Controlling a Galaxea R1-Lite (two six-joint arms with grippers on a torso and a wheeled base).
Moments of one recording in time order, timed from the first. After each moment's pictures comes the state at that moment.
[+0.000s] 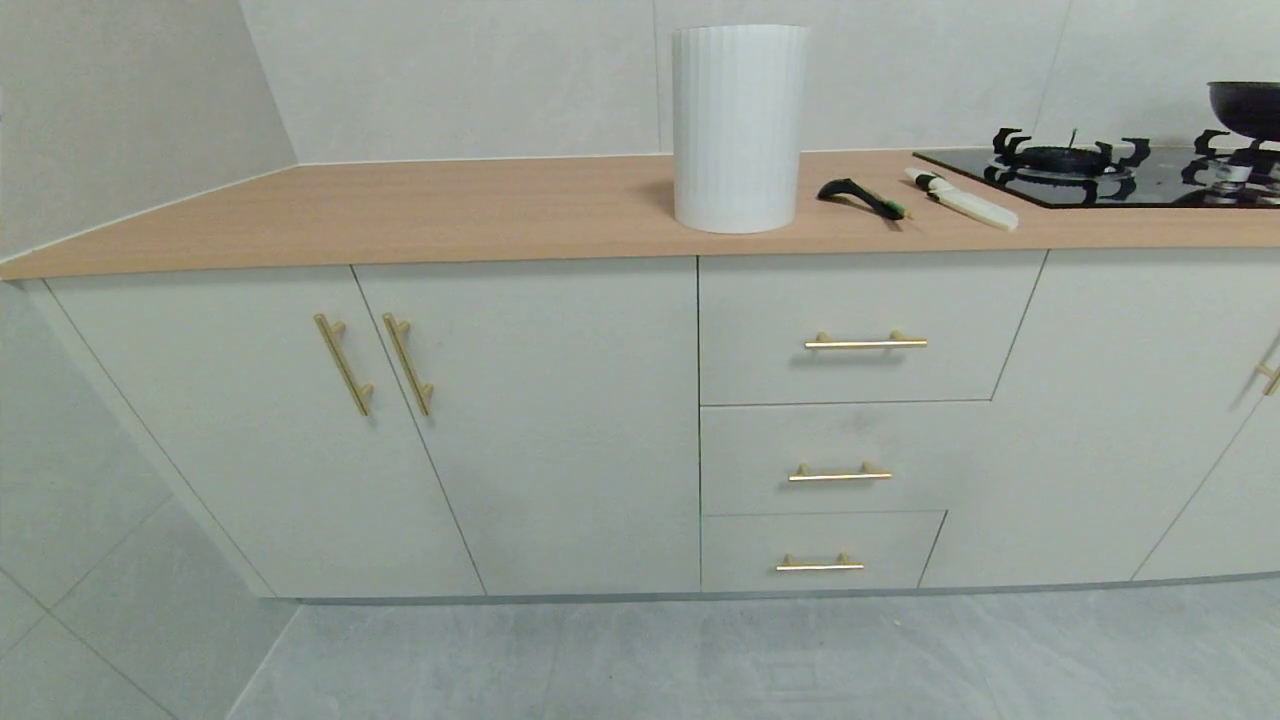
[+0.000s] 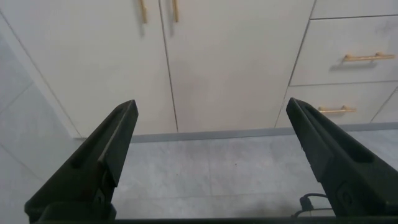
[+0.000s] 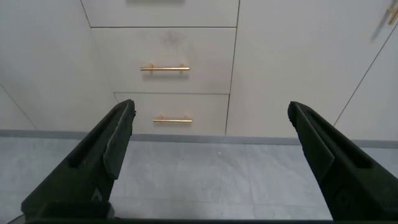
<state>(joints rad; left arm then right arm) 0.00 0.00 0.00 0.00 -0.03 0.02 0.00 0.00 0.00 0.00 0.05 0.00</state>
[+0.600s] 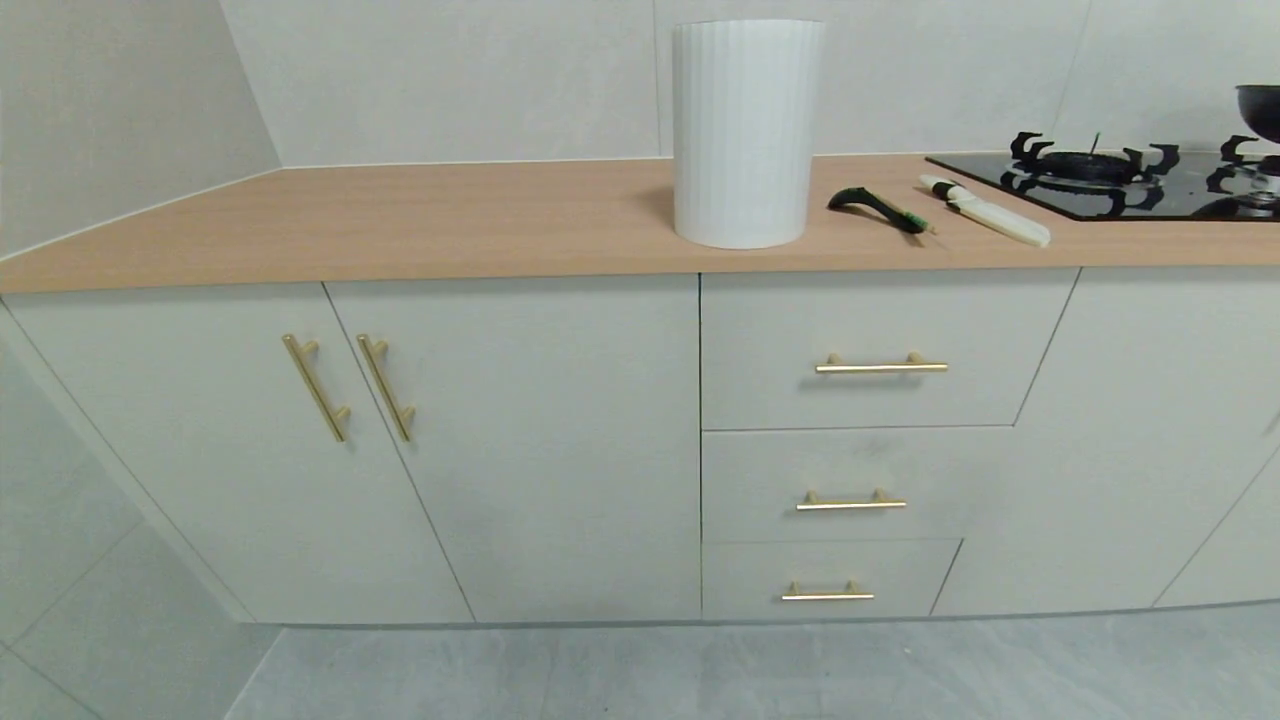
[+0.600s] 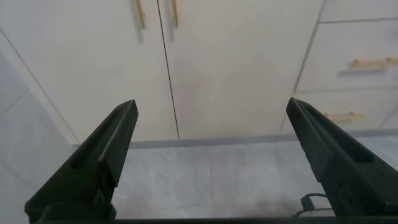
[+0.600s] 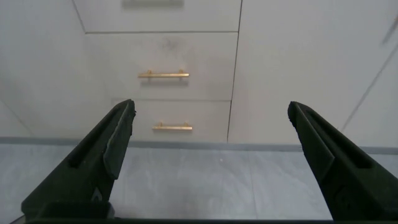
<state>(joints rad) 0.00 0.00 0.00 0.00 -0.03 0.02 0.00 0.00 0.00 0.00 0.05 0.00</state>
